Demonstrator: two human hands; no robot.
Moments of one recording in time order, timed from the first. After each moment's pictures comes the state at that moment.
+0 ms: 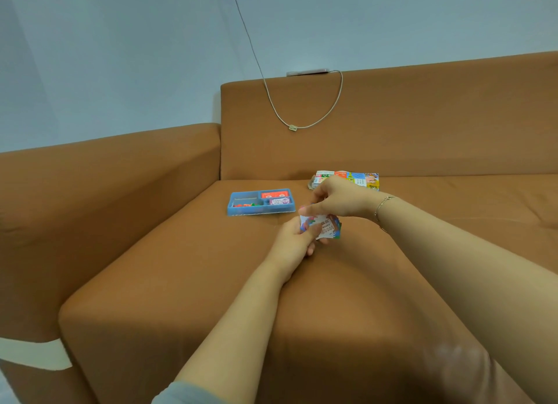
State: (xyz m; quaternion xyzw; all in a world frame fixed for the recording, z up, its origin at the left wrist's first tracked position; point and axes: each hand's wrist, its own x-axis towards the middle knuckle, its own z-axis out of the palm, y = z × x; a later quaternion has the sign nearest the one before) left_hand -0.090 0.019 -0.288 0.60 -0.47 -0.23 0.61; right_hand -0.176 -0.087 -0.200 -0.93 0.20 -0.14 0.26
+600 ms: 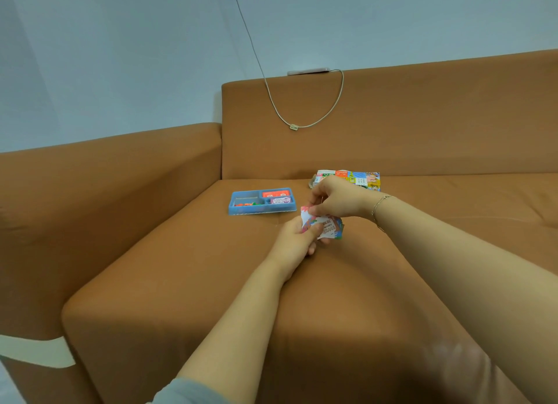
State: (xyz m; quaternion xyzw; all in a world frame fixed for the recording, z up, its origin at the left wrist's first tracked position) left_hand -0.093 0.020 -0.286 0.59 -0.48 -0.23 0.61; right_hand -0.172 -0.087 -0.201 -0.94 0.19 -0.13 0.23
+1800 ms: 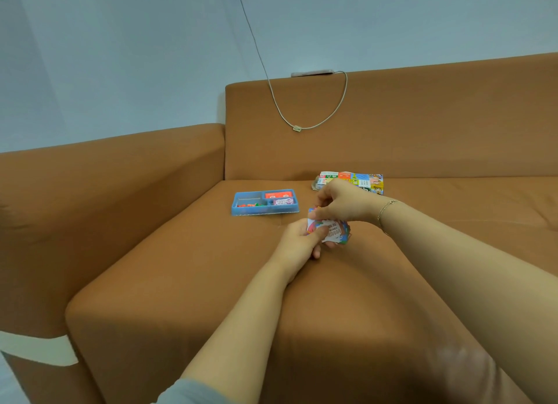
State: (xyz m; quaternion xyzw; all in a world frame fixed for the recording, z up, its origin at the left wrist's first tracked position) left_hand -0.095 0.021 -0.285 0.60 -0.48 -0.24 0.60; right_hand -0.175 -0.088 -0.204 -0.94 0.19 -0.13 0.24
